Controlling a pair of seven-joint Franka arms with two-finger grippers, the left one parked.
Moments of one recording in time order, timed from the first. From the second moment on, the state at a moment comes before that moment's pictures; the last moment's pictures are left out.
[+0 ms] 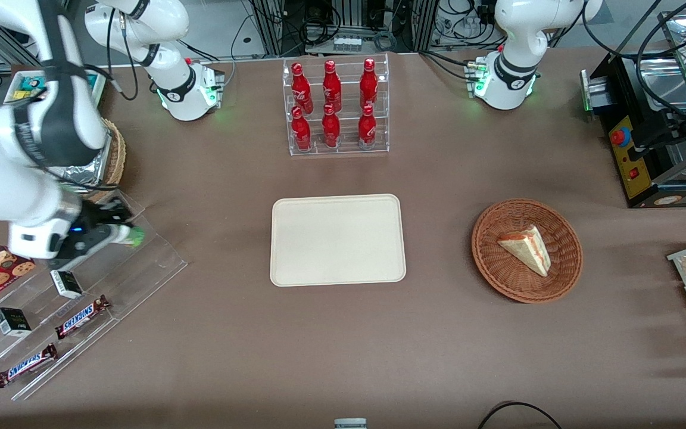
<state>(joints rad) 0.14 0.12 -0.05 -1.84 0.01 1.85 -0.43</state>
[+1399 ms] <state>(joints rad) 0.69 0.64 -0.05 -1.40 0.08 2.03 0.62</state>
